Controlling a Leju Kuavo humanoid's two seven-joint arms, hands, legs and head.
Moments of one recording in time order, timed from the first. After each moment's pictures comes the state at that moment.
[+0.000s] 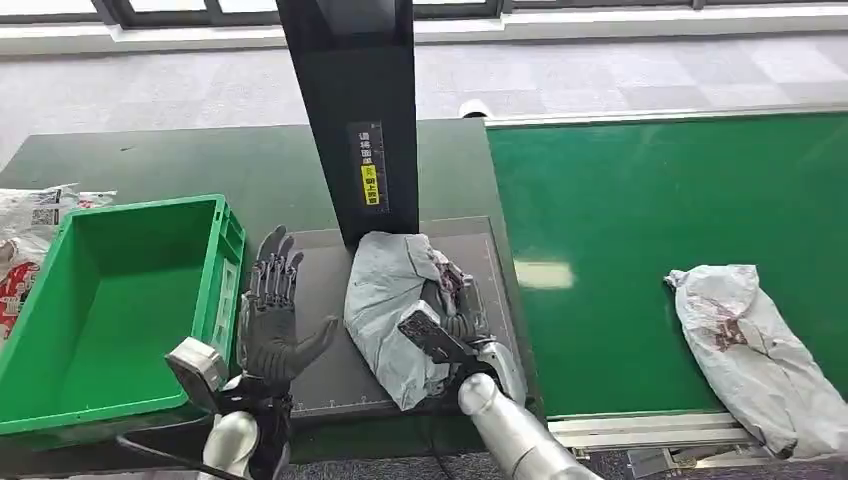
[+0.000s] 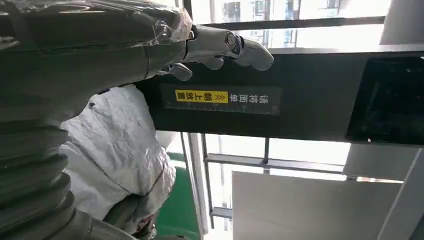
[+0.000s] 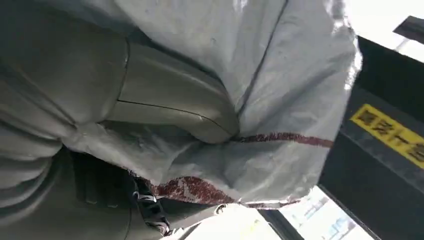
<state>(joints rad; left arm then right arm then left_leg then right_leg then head) -0.08 -0.32 -0.14 -1.32 -0.11 0.03 -0.70 -0.42 0.32 0.17 -0.55 0.56 -0.53 -0.60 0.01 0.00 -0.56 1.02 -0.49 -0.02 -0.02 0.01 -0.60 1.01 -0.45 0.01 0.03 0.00</state>
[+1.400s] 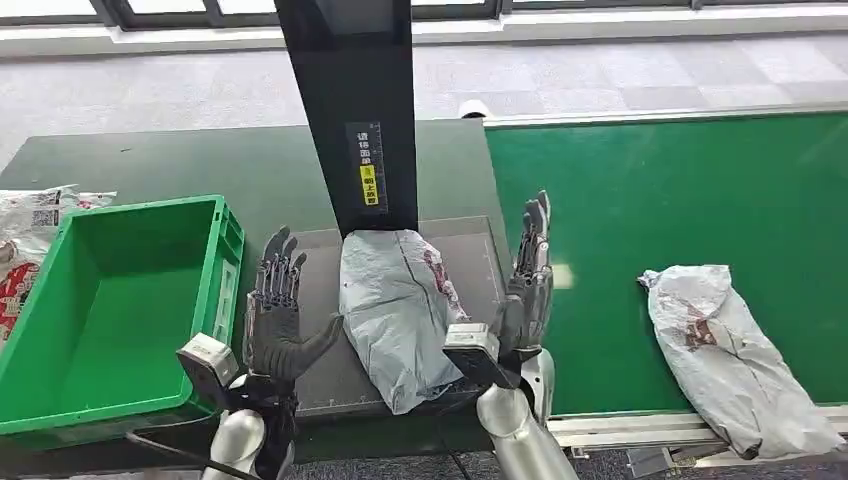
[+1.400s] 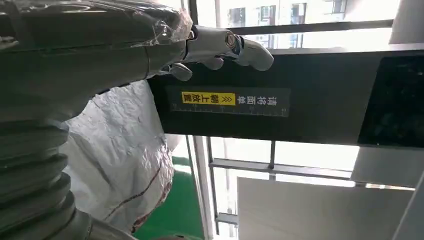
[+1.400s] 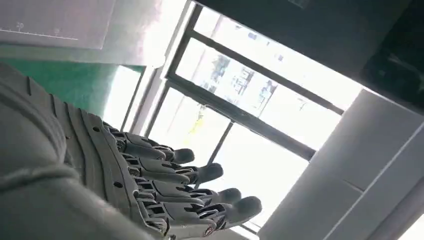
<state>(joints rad) -0.09 -0.32 -0.15 -1.29 -0.11 0.07 -0.70 -0.15 0.34 0.15 -1.27 0.56 -0.70 -0.70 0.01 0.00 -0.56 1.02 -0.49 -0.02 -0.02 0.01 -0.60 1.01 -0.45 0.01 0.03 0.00</state>
